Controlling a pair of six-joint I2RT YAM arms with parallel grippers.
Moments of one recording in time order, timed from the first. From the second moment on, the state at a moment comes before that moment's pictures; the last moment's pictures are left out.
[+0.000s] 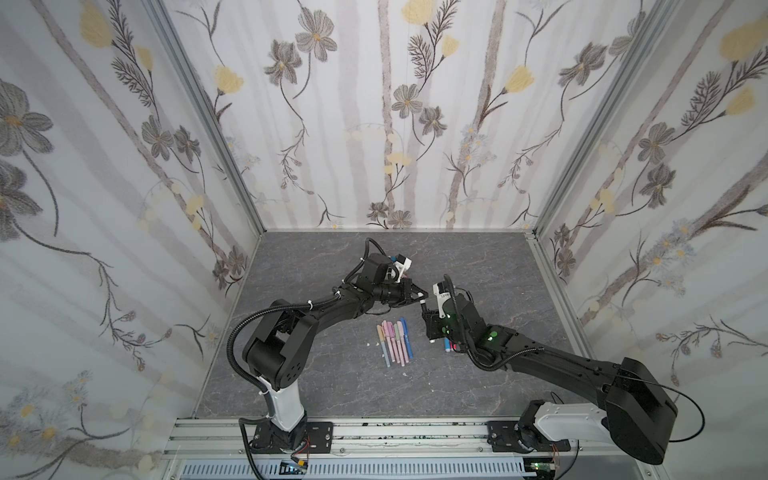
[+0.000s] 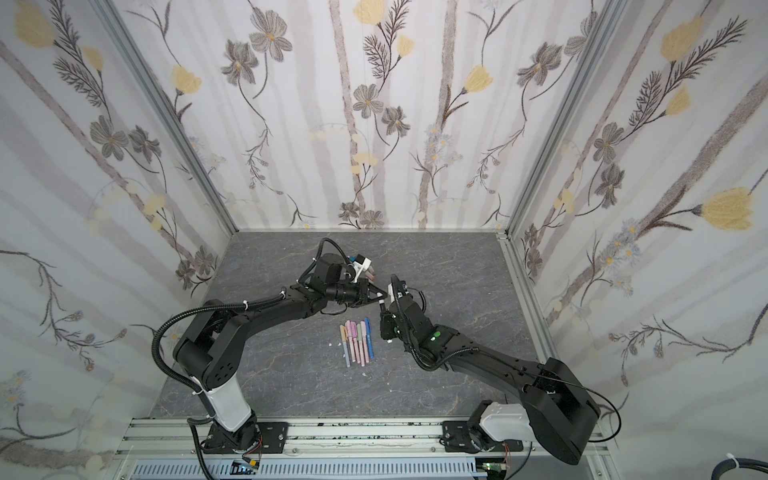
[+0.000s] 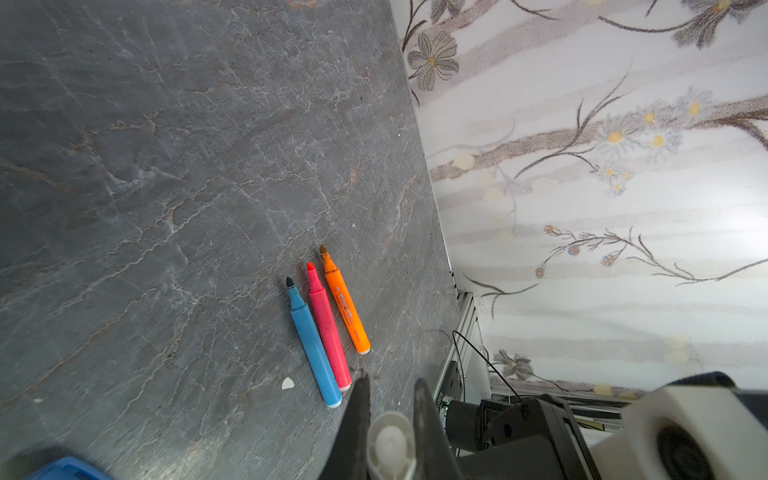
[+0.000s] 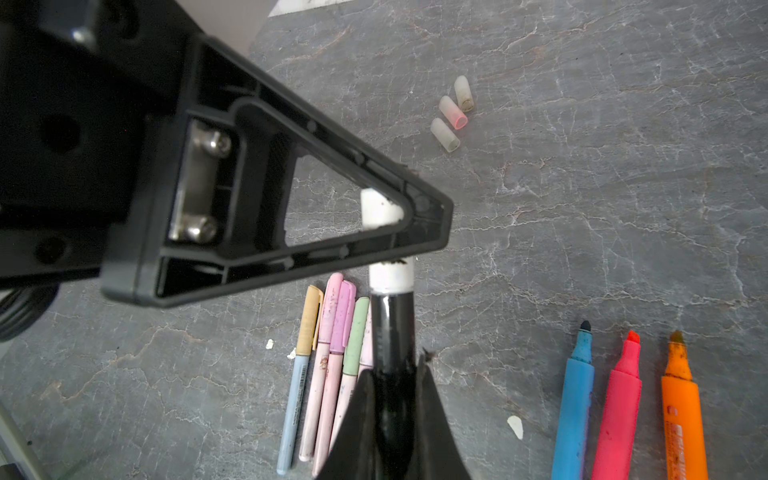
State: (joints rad) left arm -0.59 1.79 1.11 0.16 0.76 -0.83; right arm 0.83 1.28 0.71 -0.04 0.14 0.55
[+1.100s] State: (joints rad) left arm -0.57 1.82 1.22 0.06 0.77 -0.81; right arm 0.80 1.29 0.67 0.05 0.09 0.52
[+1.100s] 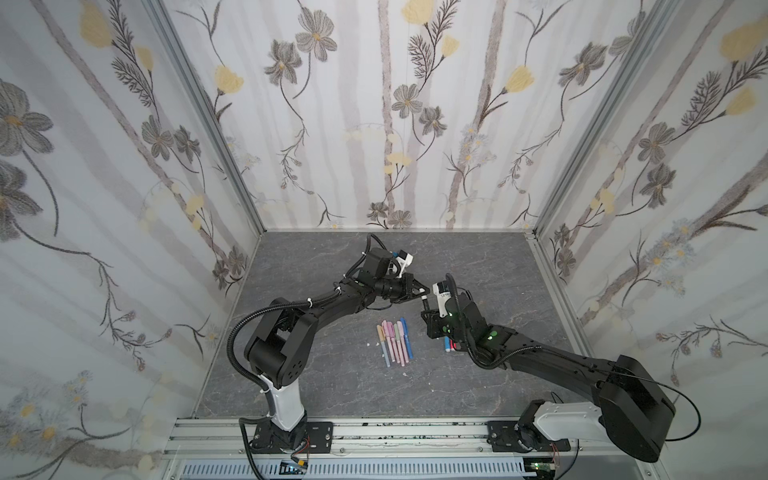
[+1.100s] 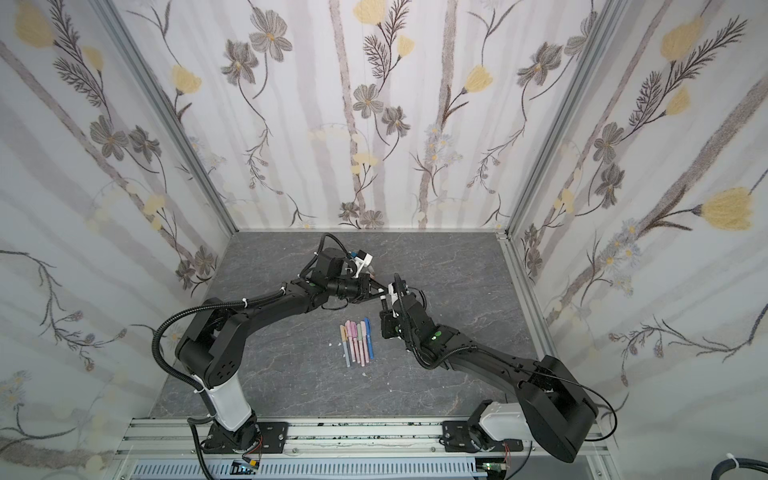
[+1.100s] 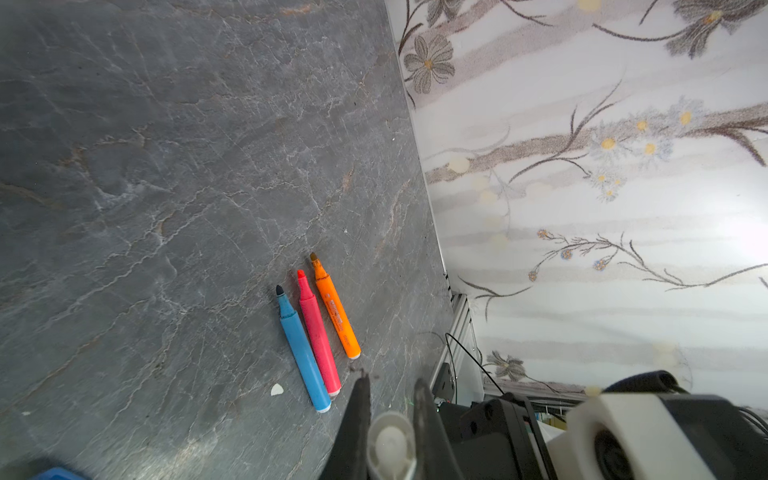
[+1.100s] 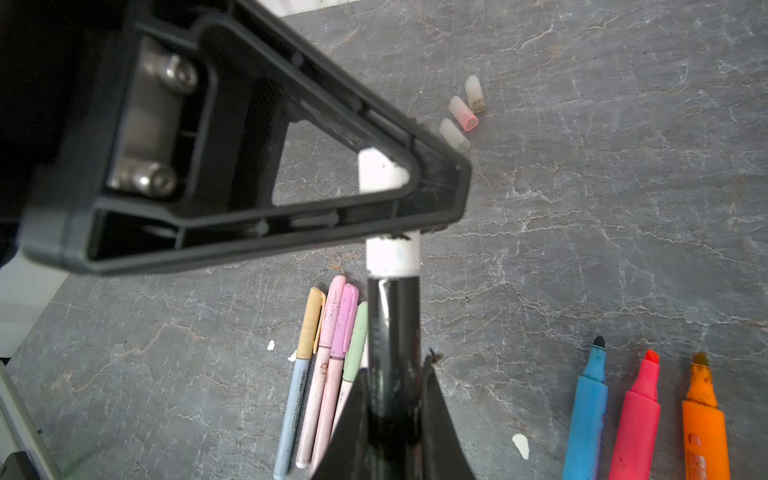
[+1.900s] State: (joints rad) left arm -0.31 1.86 1.36 -0.13 0.65 -0.65; right arm 0.92 1.35 0.67 -0.09 0.17 0.65
